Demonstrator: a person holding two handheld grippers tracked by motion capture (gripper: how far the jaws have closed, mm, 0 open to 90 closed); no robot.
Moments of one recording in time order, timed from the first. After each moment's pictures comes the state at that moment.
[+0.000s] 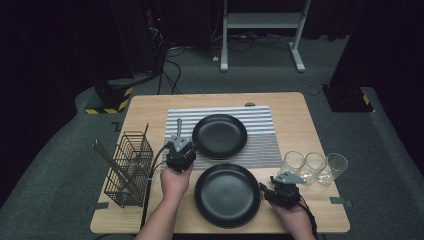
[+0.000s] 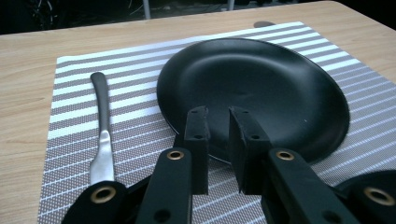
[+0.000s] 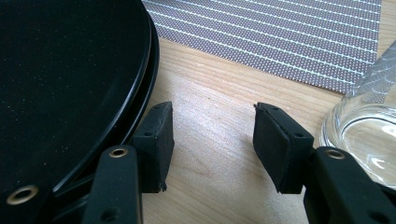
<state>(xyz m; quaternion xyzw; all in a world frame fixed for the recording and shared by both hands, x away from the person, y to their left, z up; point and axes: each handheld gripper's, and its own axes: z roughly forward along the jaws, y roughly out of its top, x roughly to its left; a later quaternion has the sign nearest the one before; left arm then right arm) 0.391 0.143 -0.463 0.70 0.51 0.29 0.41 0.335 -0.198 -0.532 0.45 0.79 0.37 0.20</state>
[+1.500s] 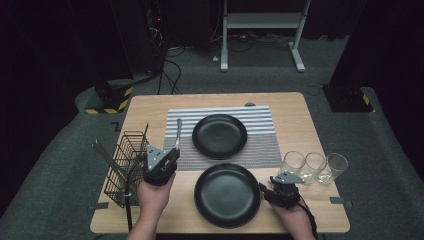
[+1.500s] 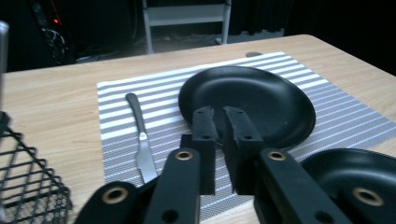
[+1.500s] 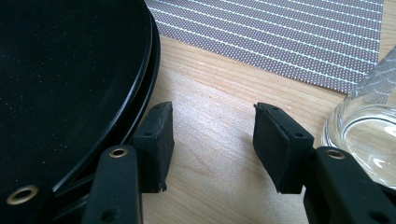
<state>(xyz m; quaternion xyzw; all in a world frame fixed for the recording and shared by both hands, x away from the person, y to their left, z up) 0.329 0.190 -0.424 0.67 0.49 0.32 0.45 0.335 -0.197 -0.533 0.45 0.79 0.37 0.20</state>
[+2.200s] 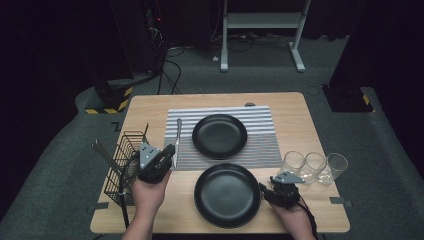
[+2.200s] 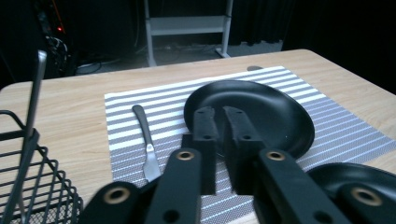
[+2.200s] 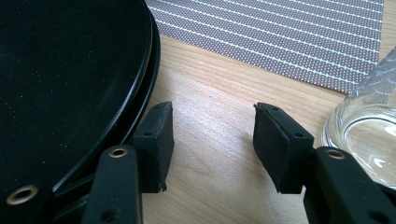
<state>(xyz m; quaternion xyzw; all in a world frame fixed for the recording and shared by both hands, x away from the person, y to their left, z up) 0.329 0.198 -0.413 0.67 0.49 0.31 0.47 0.335 -0.197 -0.533 0.45 0.79 0.37 0.20</state>
